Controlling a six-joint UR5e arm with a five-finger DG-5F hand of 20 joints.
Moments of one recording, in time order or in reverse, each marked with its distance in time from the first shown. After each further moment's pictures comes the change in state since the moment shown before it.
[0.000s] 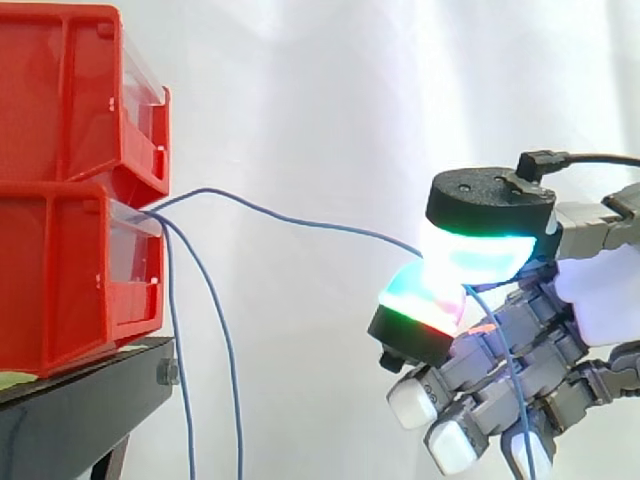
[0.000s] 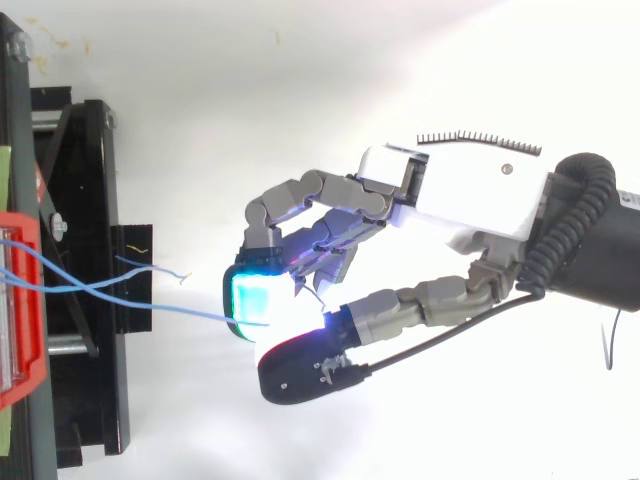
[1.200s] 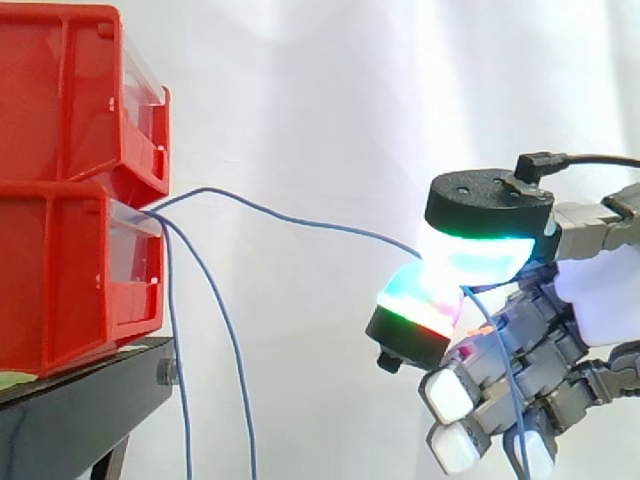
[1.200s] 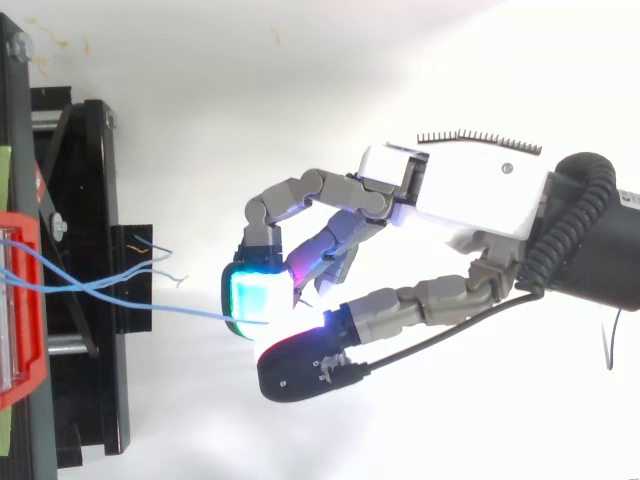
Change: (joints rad) arm 0.000 0.000 0.000 0.000 0.001 0.000
